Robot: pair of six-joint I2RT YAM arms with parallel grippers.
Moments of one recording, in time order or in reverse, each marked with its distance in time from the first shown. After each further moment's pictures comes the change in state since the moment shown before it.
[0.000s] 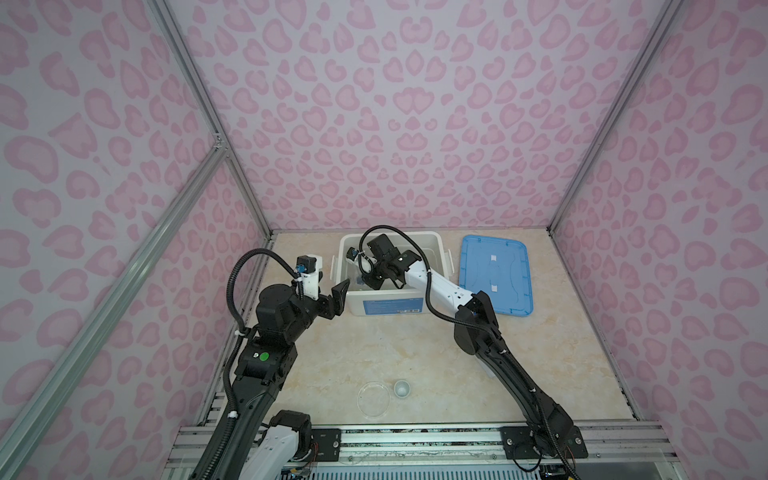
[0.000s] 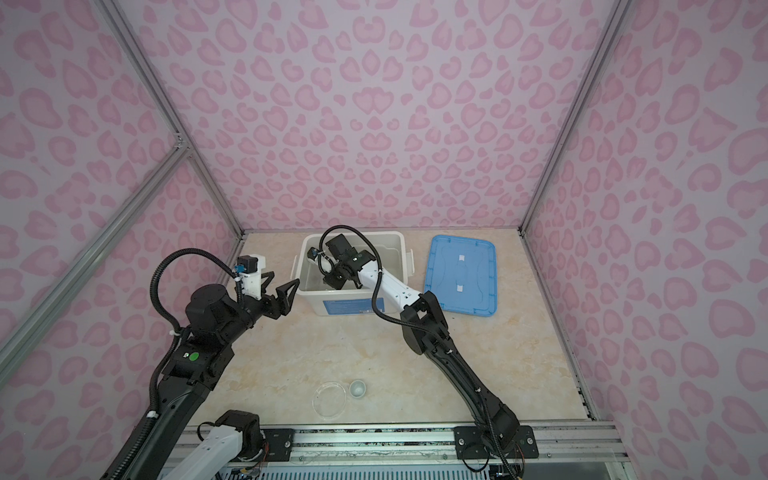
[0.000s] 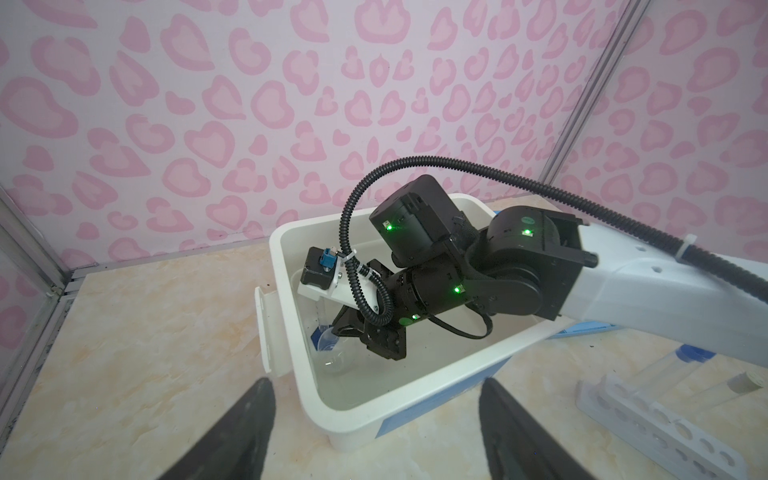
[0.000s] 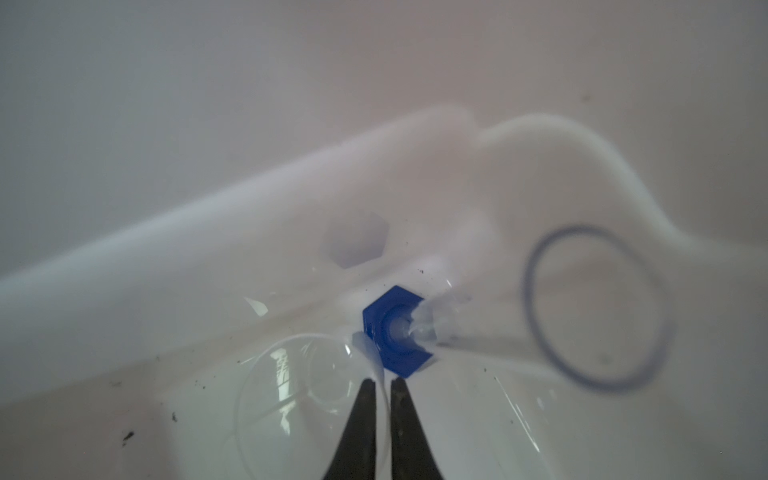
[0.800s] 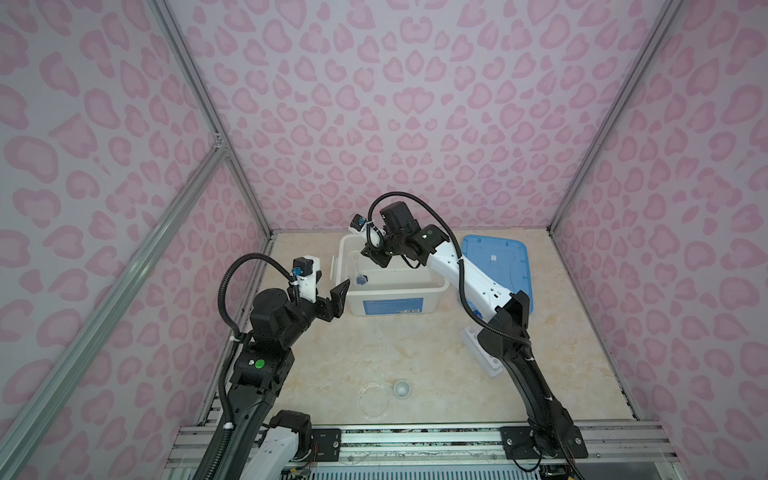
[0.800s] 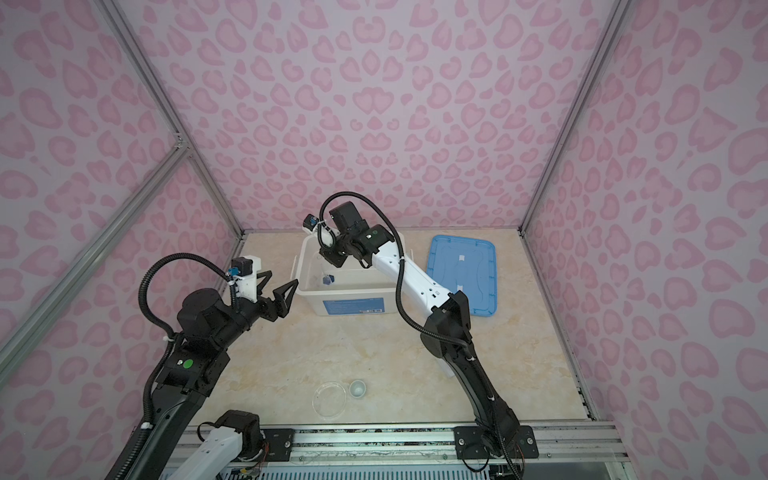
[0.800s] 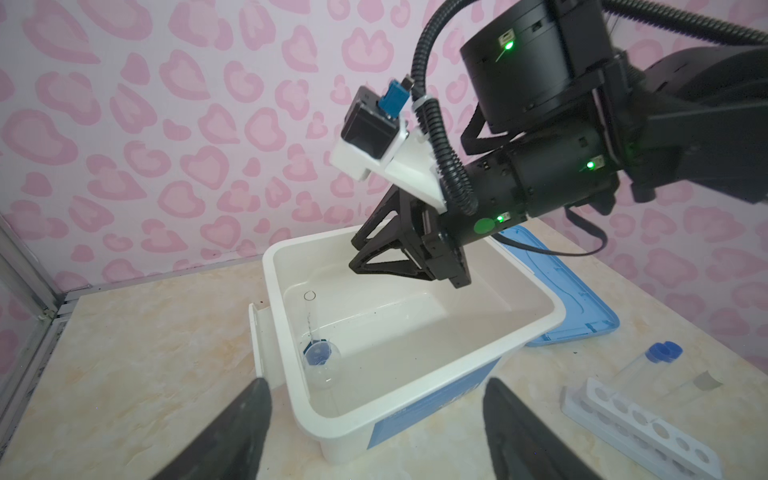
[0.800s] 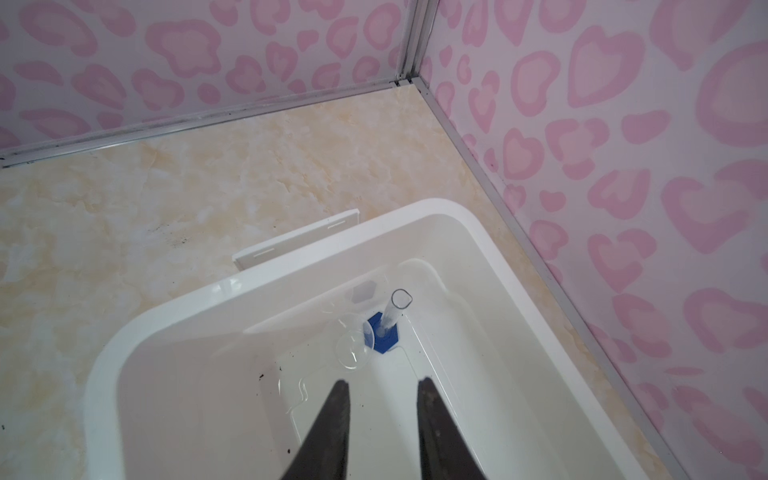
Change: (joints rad) left arm 0.000 -0.036 0.016 -0.002 0.044 -0.004; right arm 0.001 -0.422 -0.172 -0.087 -0.018 -0.002
